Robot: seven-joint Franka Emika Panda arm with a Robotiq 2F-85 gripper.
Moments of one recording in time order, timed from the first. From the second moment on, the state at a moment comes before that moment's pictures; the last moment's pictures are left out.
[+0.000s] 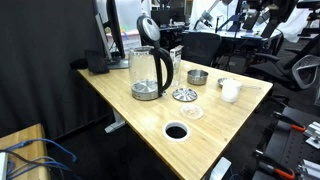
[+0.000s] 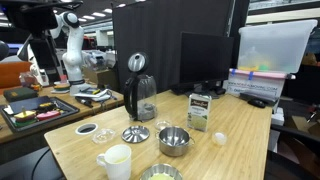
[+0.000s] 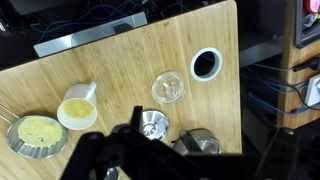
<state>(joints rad) 0.10 -0.95 0.09 -2.81 0.32 2.06 0.30</state>
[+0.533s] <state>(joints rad) 0.05 -0.84 0.08 -2.76 0.31 2.10 0.30</state>
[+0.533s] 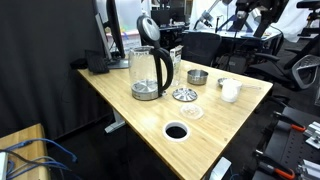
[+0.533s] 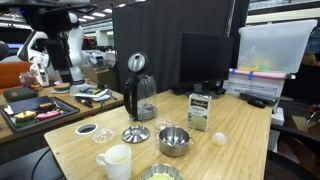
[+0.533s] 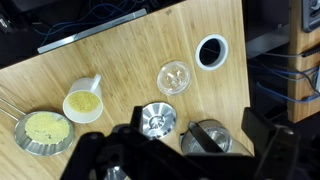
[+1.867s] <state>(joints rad) -0.11 -0.42 0.09 -2.58 0.10 2.41 0.42</state>
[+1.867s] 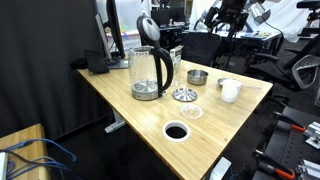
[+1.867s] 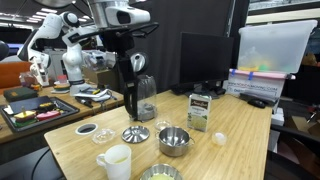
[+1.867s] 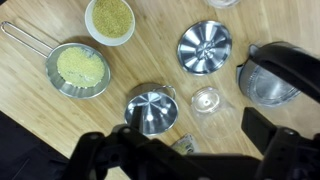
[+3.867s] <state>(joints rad) -0.11 0.25 -0.08 -2.21 -0.01 2.50 0.84</state>
